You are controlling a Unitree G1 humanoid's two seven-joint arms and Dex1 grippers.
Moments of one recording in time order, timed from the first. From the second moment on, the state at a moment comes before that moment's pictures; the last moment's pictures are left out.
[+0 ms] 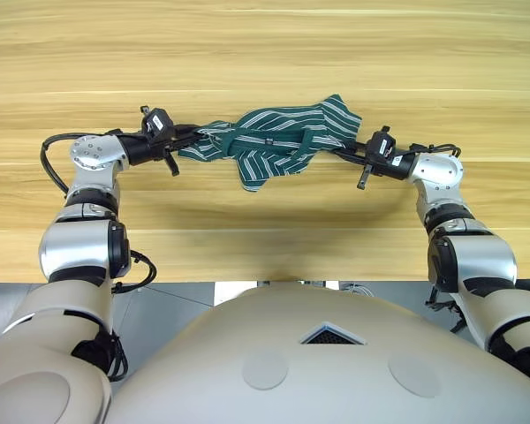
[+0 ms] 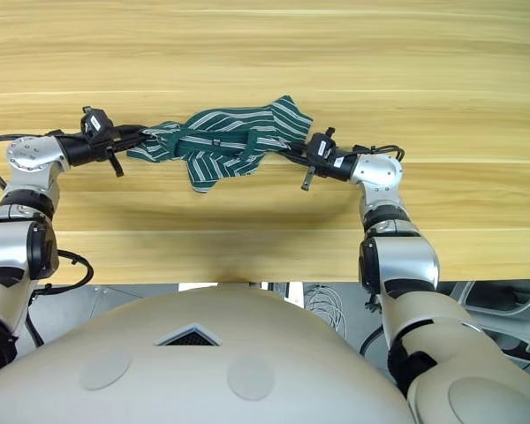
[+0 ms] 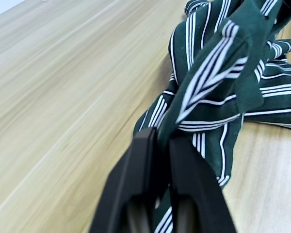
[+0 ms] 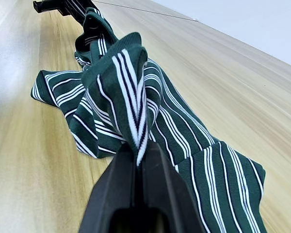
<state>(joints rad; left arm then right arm) -0.51 0.51 0.04 1.28 0.04 -0.69 -1.14 -0.43 -0.32 0.00 1.24 0.00 -0.89 1.16</state>
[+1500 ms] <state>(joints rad) -1.49 0.51 0.10 1.33 0.05 -0.11 -0.36 -1.59 -0.37 -0.02 1.36 -0.19 -0.17 0.28</state>
